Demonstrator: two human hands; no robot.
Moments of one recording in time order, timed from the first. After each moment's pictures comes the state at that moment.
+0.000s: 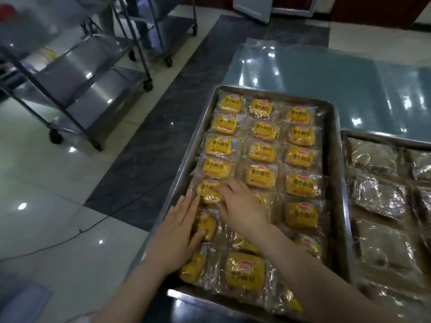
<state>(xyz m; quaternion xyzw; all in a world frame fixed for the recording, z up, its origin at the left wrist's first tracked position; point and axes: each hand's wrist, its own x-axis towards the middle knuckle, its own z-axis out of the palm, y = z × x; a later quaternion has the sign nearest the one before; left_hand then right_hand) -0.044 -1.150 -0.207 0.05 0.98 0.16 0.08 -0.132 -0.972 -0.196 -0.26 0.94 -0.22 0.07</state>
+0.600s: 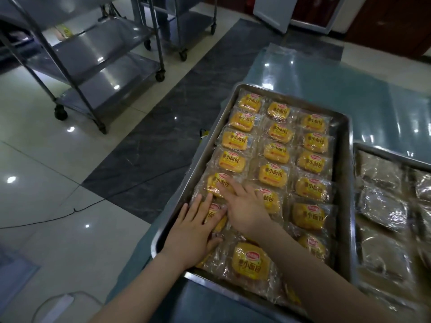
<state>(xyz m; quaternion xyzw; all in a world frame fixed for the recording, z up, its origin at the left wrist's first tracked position) -0.024 -1.136 -0.224 0.10 0.99 0.08 0.11 -0.119 -0.986 -0.210 -0.28 0.95 -0.07 0.14</state>
